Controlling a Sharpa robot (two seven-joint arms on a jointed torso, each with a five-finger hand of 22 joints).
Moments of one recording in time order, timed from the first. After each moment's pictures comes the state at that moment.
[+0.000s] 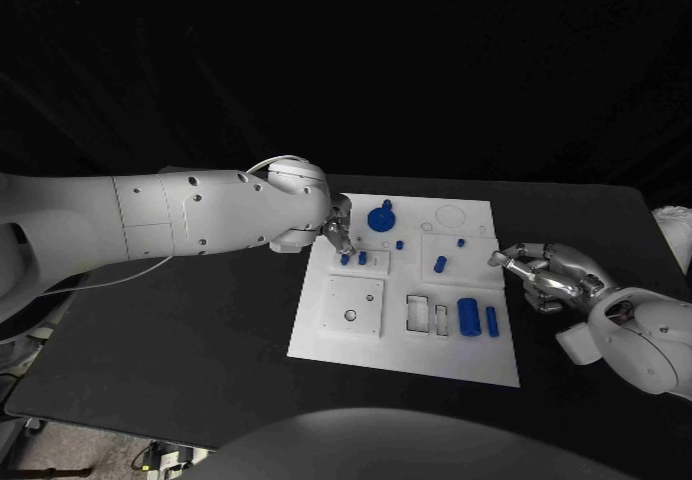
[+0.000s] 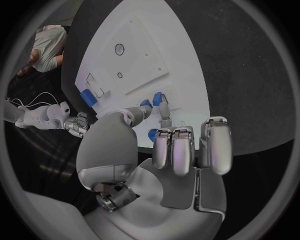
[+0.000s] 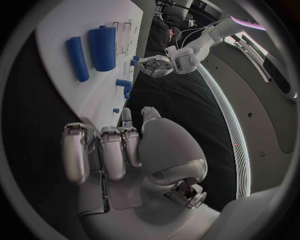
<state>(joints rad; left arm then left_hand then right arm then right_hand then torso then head) 1.37 -0.65 -0.23 1.44 -1.21 0.20 -0.62 1.00 -0.25 0.72 0.28 0.15 0.92 0.03 0.45 1.09 1.47 -0.04 1.57 1.31 1.47 -0.09 1.57 1.31 0.03 1.47 0.03 1.45 1.31 1.12 -1.04 -0.23 1.58 -0.46 -0.28 0.26 1.28 0.16 -0.13 0.29 0.61 0.64 0.11 0.77 0.22 1.43 0.08 1.57 1.40 1.46 -0.01 1.57 1.31 0.05 1.46 0.10 1.45 1.31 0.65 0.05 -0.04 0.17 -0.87</state>
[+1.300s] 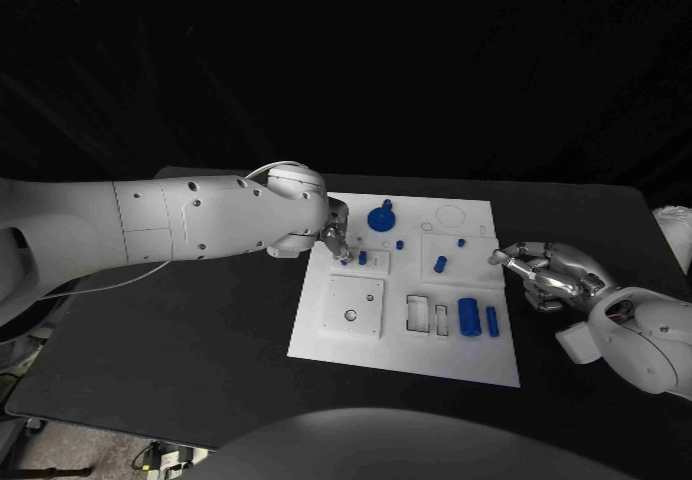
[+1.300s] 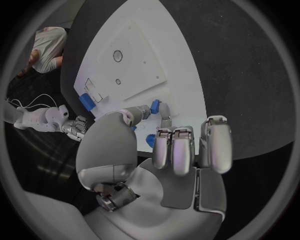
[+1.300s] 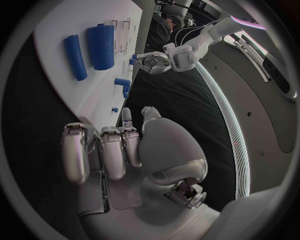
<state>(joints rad) 1.36 -0.66 -0.23 1.44 -1.21 0.22 -0.63 0.99 -0.26 0.69 0.29 0.14 0.91 0.03 0.44 1.09 1.47 -0.04 1.57 1.31 1.47 -0.09 1.57 1.31 0.03 1.47 0.03 1.43 1.31 1.13 -1.04 -0.23 1.58 -0.46 -0.28 0.26 1.28 0.16 -0.13 0.29 0.61 0.64 0.11 0.76 0.22 1.43 0.08 1.57 1.39 1.46 -0.01 1.57 1.31 0.05 1.46 0.10 1.45 1.31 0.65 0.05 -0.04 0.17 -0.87</state>
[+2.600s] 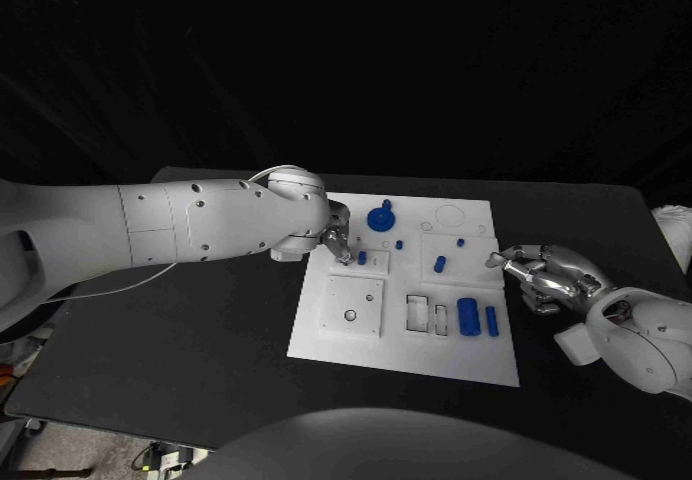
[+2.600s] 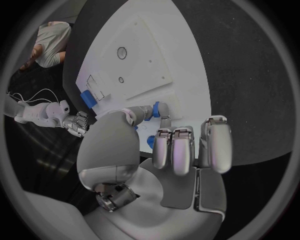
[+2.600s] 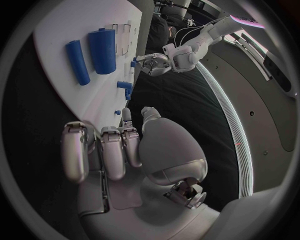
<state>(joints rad) 1.35 -0.65 -0.23 1.42 -1.16 0.19 -0.62 1.06 -0.20 0.73 0.25 0.22 0.96 0.02 0.47 1.12 1.47 -0.04 1.57 1.31 1.47 -0.09 1.57 1.31 0.03 1.47 0.03 1.42 1.31 1.12 -1.03 -0.23 1.58 -0.46 -0.26 0.24 1.28 0.16 -0.12 0.29 0.61 0.64 0.11 0.75 0.21 1.43 0.08 1.58 1.39 1.46 -0.01 1.57 1.31 0.05 1.45 0.10 1.43 1.31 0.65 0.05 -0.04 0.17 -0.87</state>
